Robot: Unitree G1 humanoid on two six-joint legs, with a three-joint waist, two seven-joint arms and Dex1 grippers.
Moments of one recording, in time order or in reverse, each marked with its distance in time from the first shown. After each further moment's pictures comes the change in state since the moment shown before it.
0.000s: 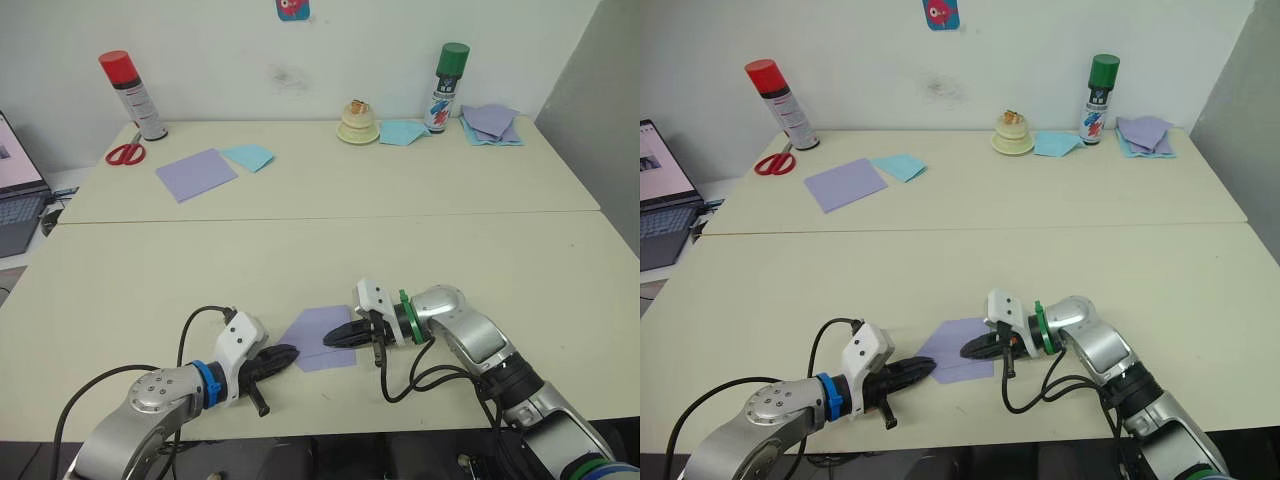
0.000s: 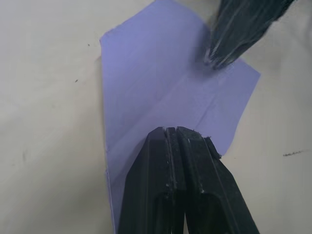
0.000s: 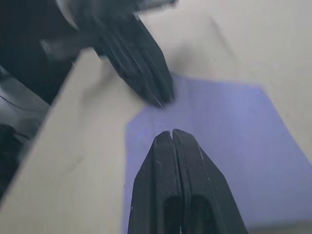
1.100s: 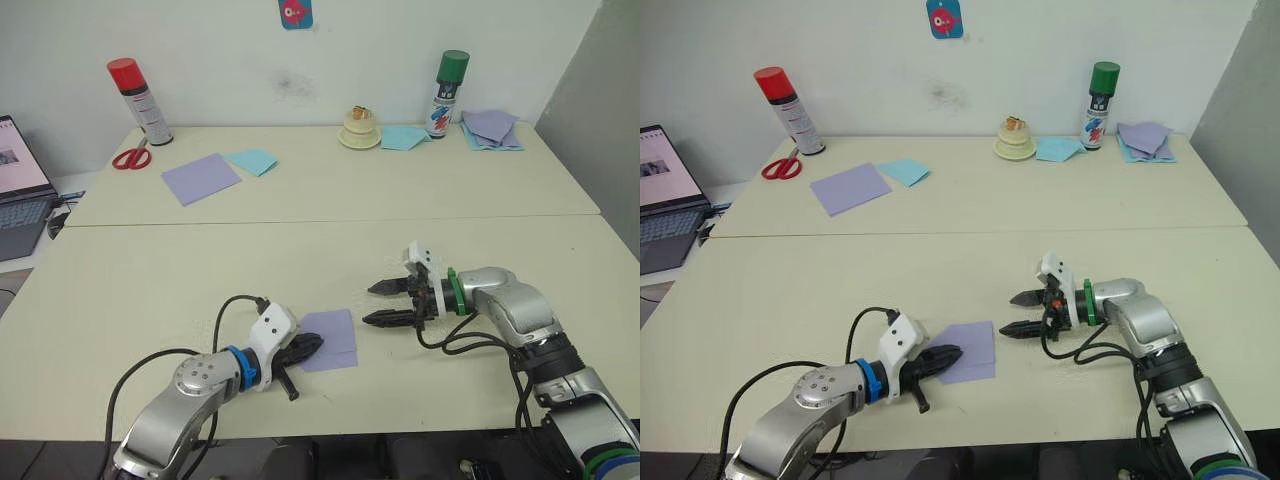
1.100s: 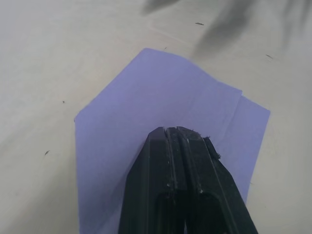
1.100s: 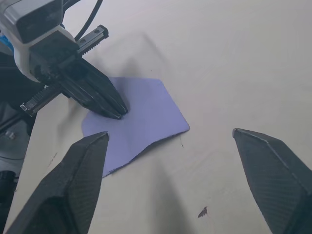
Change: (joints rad) left arm -0.142 -0.105 -0.133 0.091 0.110 -0.024 0.001; right arm -0.072 -0.122 -0.223 0.003 0.199 0.419 0.008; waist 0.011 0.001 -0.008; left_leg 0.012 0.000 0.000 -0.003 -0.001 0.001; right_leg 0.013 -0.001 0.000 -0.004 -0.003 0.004
